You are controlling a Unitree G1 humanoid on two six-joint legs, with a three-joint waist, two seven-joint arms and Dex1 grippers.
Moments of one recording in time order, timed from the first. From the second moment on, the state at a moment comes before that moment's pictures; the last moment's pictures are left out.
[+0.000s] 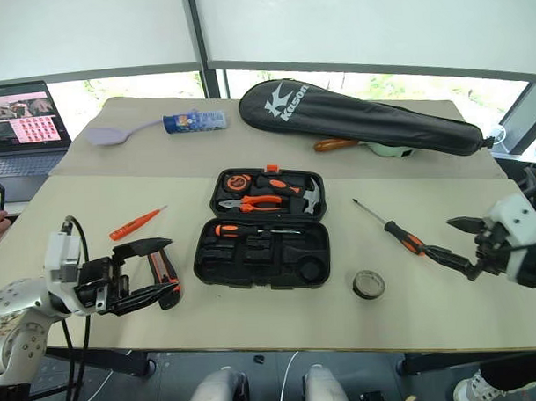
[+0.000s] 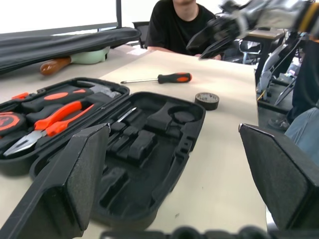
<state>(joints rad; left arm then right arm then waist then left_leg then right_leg) -0.01 0.67 0.25 -0.22 -0.70 0.22 -1.28 -0.26 -1.00 -0.19 0.34 0.30 0.30 1.09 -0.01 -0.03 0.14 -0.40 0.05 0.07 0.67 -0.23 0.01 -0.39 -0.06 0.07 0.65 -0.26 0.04</state>
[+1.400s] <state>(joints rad) 0.17 0.63 0.32 -0.19 -0.68 0.13 -1.23 -0.82 -0.64 0.40 0.26 0.00 0.36 1.29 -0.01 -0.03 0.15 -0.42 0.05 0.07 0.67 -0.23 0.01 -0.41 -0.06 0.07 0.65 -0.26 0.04</state>
